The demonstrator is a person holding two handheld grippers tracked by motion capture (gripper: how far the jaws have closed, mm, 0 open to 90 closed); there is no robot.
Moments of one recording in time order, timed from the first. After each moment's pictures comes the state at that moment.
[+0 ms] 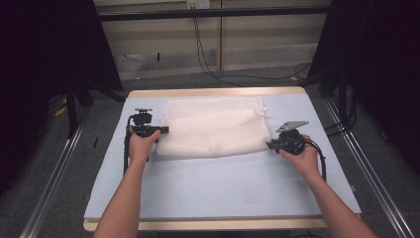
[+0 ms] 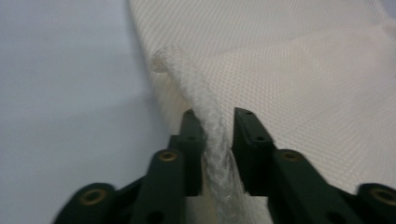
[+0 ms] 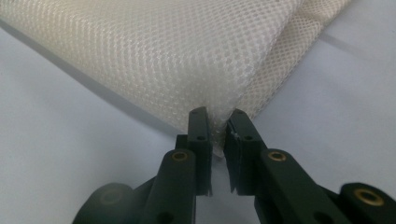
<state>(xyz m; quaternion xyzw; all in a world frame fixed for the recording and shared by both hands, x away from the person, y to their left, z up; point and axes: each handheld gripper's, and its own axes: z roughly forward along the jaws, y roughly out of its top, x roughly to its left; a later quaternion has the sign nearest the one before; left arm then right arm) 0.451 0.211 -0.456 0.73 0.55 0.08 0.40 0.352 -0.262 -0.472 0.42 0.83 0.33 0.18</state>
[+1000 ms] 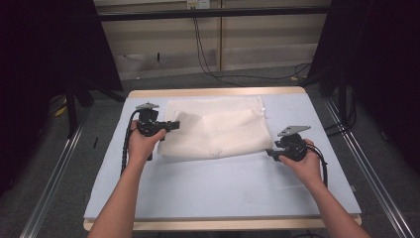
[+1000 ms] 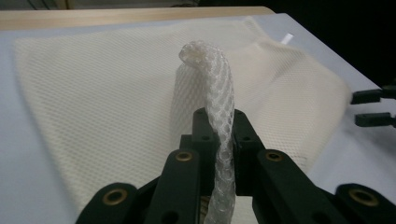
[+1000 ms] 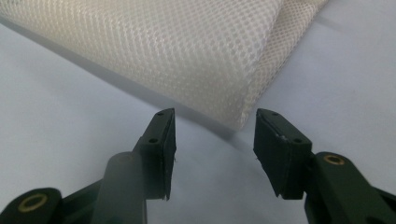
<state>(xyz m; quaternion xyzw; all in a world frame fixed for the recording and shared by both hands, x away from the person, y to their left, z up) 0.414 0.181 -0.412 0.78 0.42 0.05 0.47 0.332 -0.258 -0.467 0.45 0.82 0.31 0.19</state>
